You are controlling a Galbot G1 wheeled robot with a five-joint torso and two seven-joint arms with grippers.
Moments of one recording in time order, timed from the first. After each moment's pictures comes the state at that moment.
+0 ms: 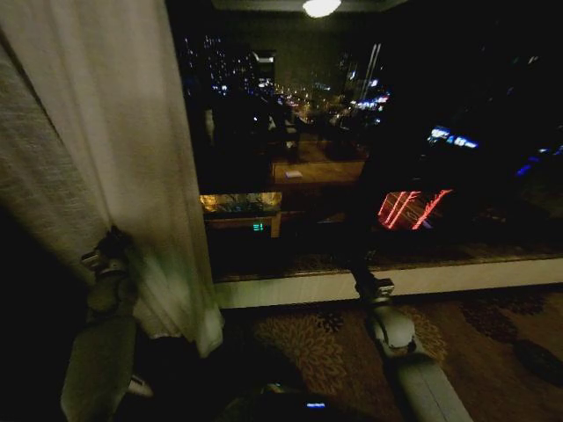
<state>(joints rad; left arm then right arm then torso) 1.03 -1.19 -0.85 -1.66 -0.45 0.18 -0.38 -1.36 1.25 0.53 1.98 0.17 -0.04 0.03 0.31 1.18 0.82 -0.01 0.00</state>
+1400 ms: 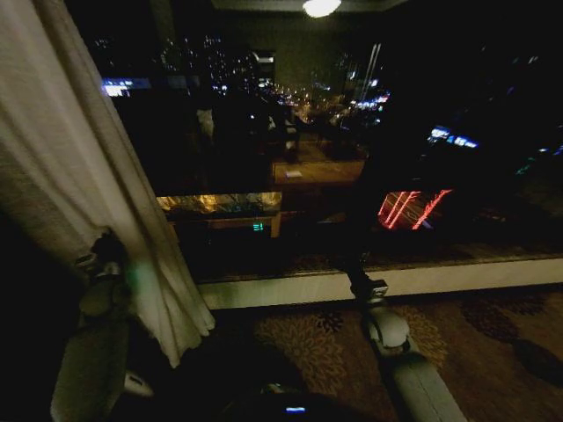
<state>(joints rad) 1.14 -1.19 -0.81 -1.78 -0.39 0.13 -0.11 -1.35 1.25 0.53 1.96 0.16 -0.03 0.02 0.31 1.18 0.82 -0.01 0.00</state>
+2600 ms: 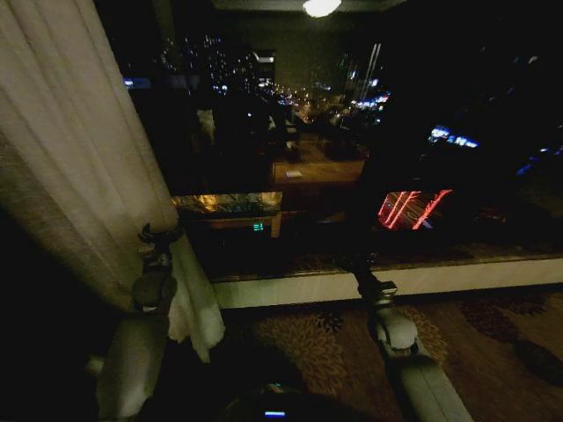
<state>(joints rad) 1.00 -1.27 -0.57 -1.77 -0.29 0.25 -0.40 -1.37 1.25 0.56 1.96 0.19 0.00 0.00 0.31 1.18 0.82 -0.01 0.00</state>
